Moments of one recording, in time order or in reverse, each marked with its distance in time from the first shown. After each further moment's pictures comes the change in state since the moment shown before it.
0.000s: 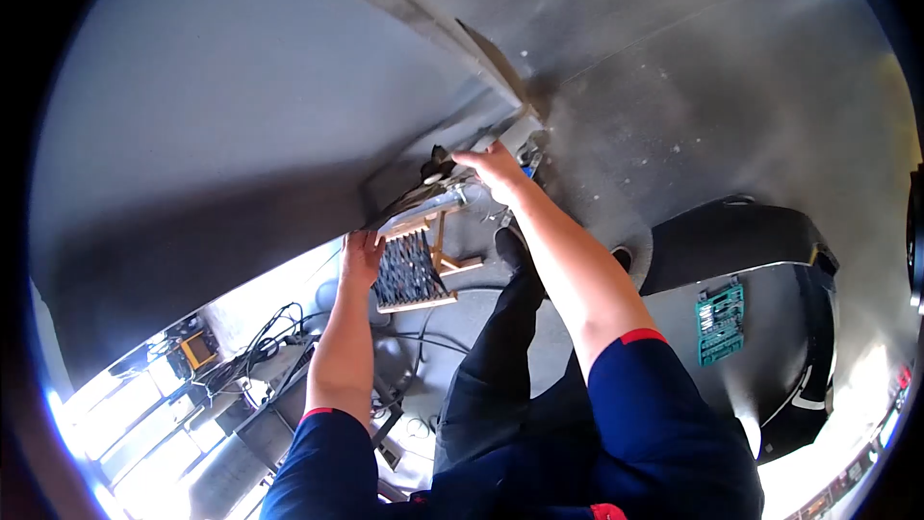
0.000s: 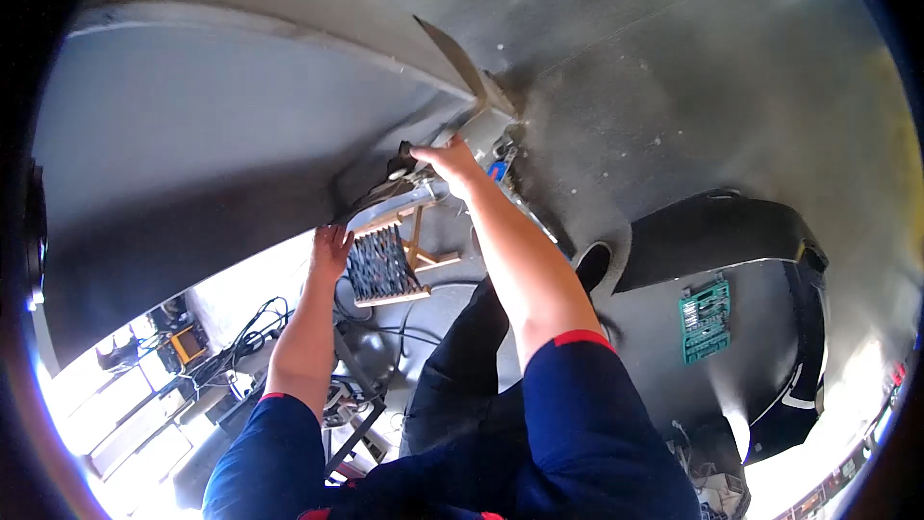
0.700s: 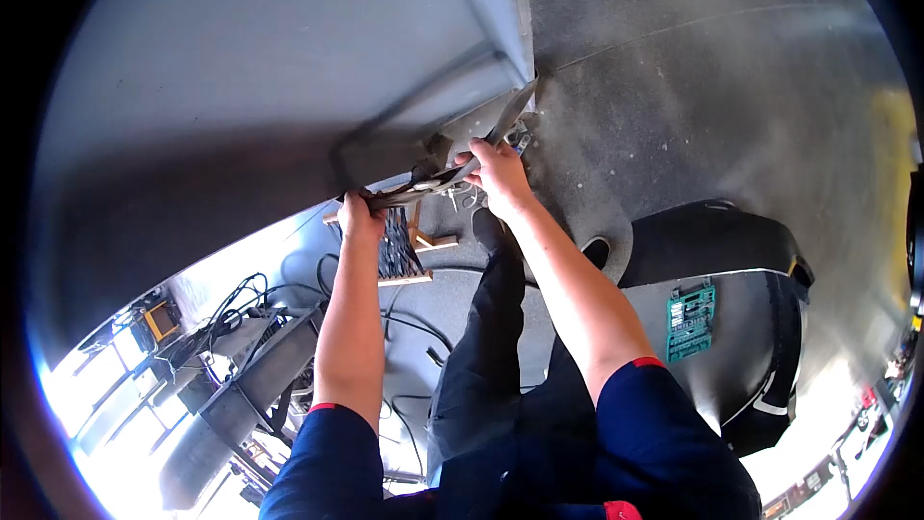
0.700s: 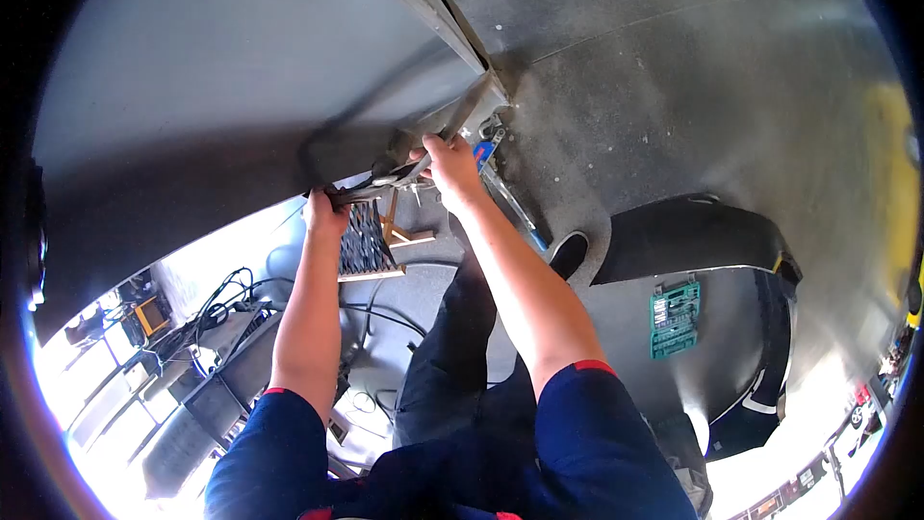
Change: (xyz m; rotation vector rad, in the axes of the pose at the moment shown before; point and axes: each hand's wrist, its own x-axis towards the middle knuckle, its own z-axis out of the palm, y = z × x) left_hand 0.022 -0.033 0.054 -0.182 0.387 -0.049; right_hand -0.046 0.029 0.007 0.128 0.109 -0.026
